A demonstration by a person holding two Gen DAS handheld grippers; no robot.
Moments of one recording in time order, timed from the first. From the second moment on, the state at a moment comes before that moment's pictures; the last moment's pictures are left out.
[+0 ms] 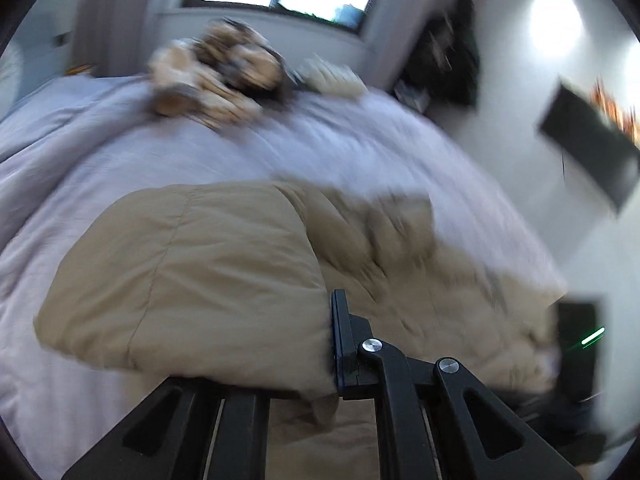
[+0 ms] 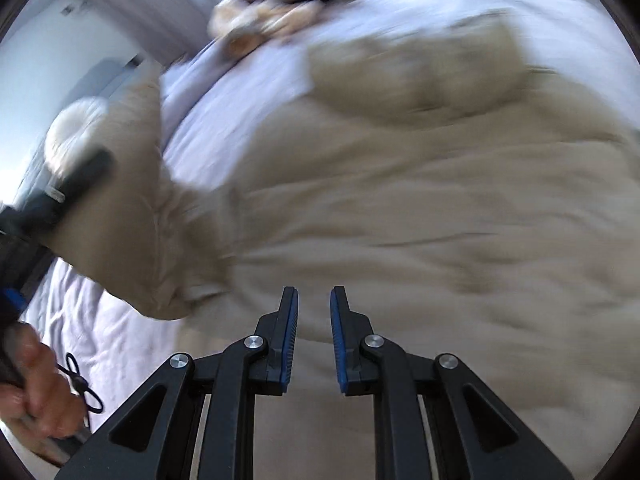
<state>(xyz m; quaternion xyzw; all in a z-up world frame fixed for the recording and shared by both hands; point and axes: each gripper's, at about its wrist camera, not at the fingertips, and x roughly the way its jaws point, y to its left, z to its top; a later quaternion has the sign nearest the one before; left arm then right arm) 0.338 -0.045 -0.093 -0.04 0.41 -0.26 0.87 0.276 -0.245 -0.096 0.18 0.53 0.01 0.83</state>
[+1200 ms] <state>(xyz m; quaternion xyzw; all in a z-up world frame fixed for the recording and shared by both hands) 0.317 0.098 -0.215 -0.15 0.54 0.02 0.83 0.319 -0.108 -0.114 -0.23 0.49 0.03 0.84</state>
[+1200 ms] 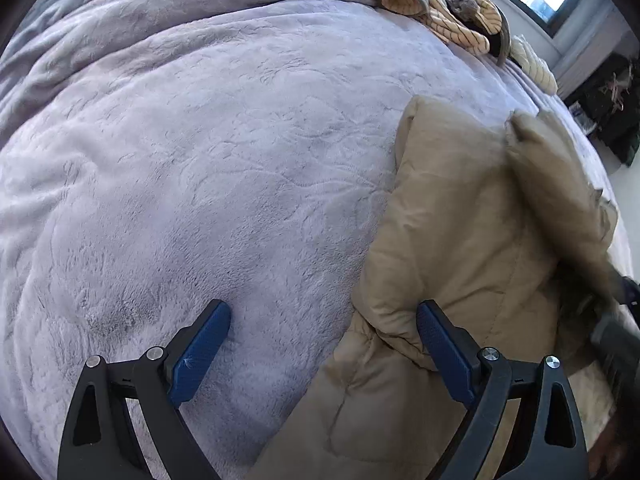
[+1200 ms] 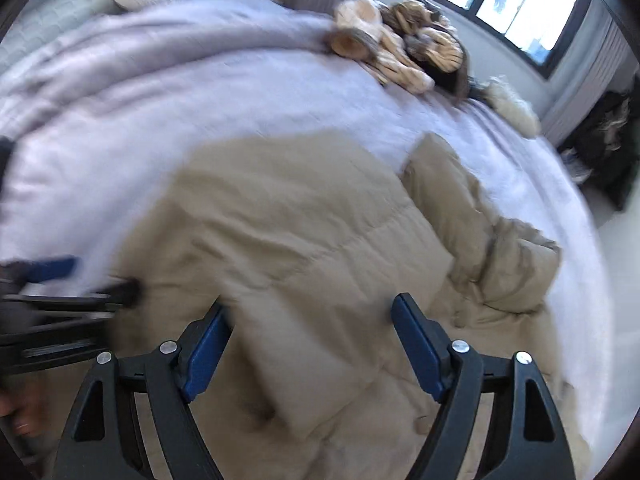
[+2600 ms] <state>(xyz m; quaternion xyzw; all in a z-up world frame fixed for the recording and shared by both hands) 0.412 0.115 -0.165 -0.12 0.53 -0.11 0.83 0.255 -0.350 -0.103 0.37 0.49 -0.12 0.78</state>
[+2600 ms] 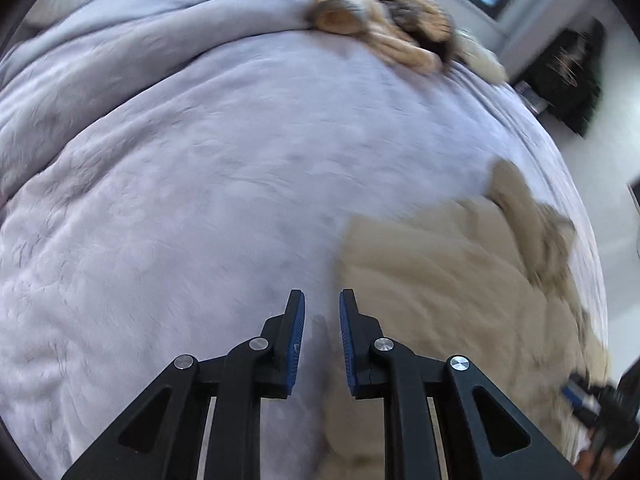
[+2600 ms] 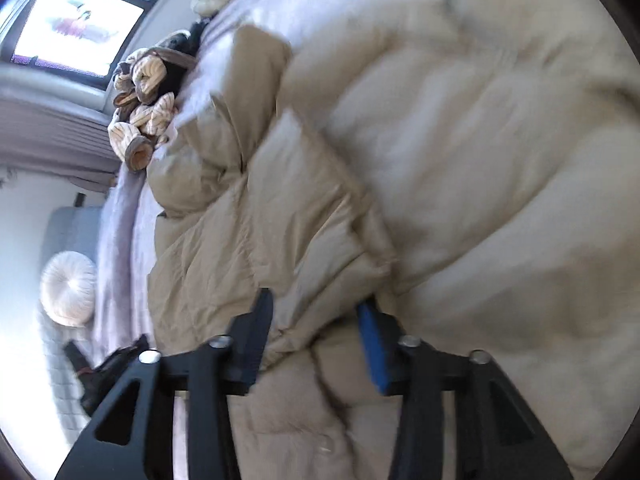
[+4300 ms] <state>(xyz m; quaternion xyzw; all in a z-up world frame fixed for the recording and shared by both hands) 0.287 -0.088 -0.108 0.02 0.54 -0.15 0.83 0.141 -0.473 -0.071 0.40 0.48 -0.11 0.77</state>
